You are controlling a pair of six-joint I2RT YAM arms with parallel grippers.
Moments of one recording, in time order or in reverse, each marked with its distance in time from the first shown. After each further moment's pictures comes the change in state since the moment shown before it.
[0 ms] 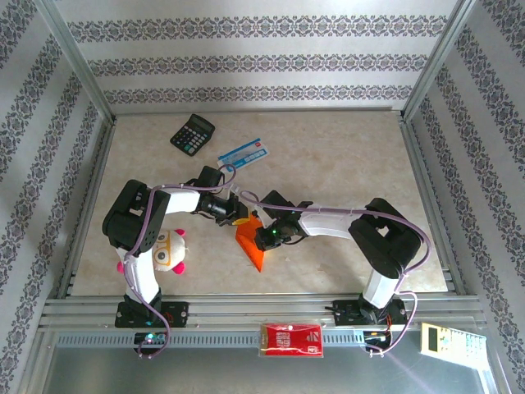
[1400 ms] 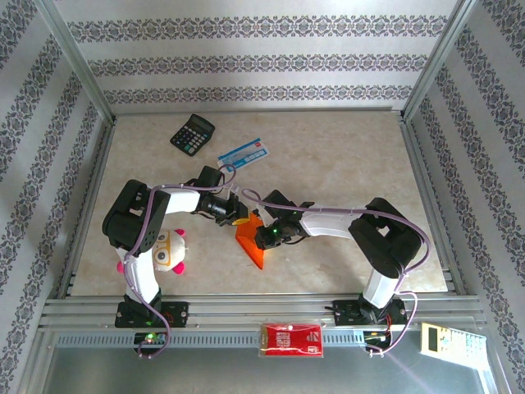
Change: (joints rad) left arm 0.000 0.000 0.000 0.000 0.000 0.003; right arm -0.010 -0.002 -0.020 0.045 -0.016 0.027
